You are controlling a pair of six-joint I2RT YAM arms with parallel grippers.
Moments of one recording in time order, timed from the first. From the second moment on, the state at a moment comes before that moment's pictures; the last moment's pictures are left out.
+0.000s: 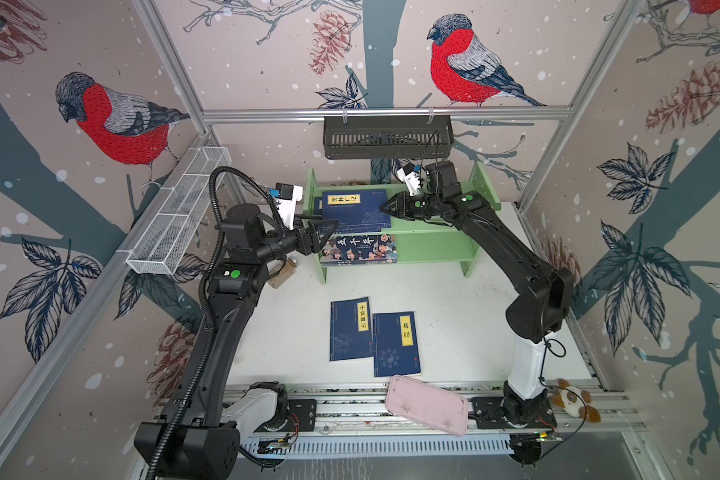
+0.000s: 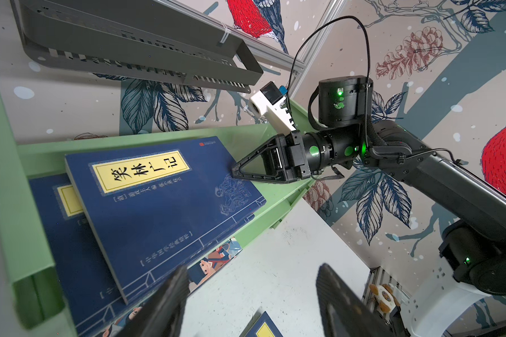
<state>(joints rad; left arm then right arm) -0.09 1.11 1.22 -0.31 0.79 -0.28 0.49 1.95 2.00 -0.62 -0.60 0.46</state>
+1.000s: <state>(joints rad) -0.09 1.08 1.26 -0.36 0.63 -0.10 0.54 1.95 2.01 -0.62 -0.55 0.51</state>
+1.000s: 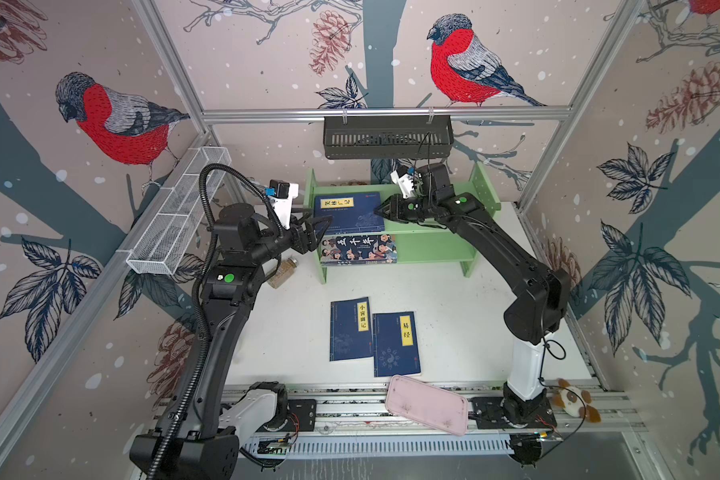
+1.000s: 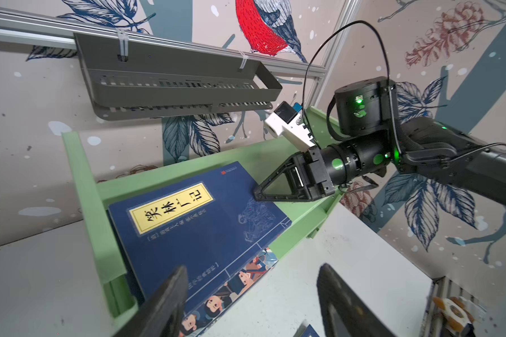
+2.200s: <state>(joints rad) -0.09 0.98 0.99 -0.41 0.31 0.24 0.56 1.81 1.86 -0.54 -0.45 0.58</state>
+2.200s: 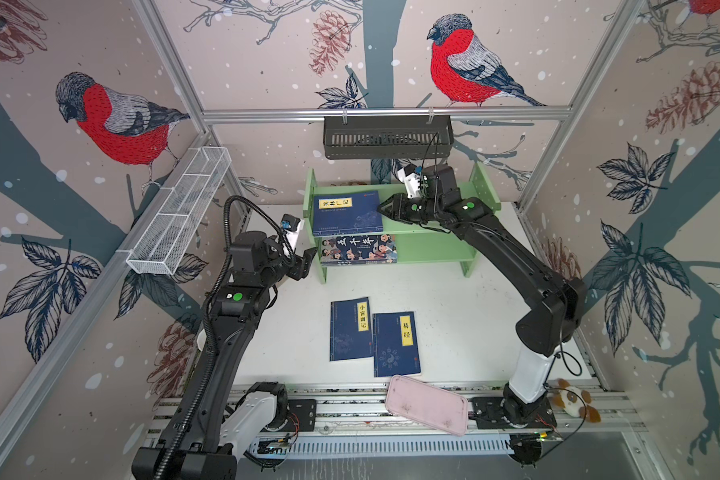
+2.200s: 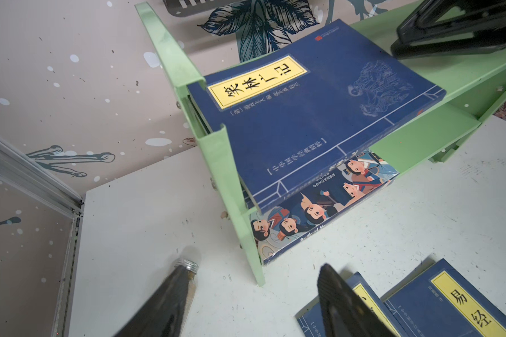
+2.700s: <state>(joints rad) -0.08 0.99 0.97 -0.33 0.29 0.21 0.55 1.60 1.56 -0.41 -0.48 0.60</state>
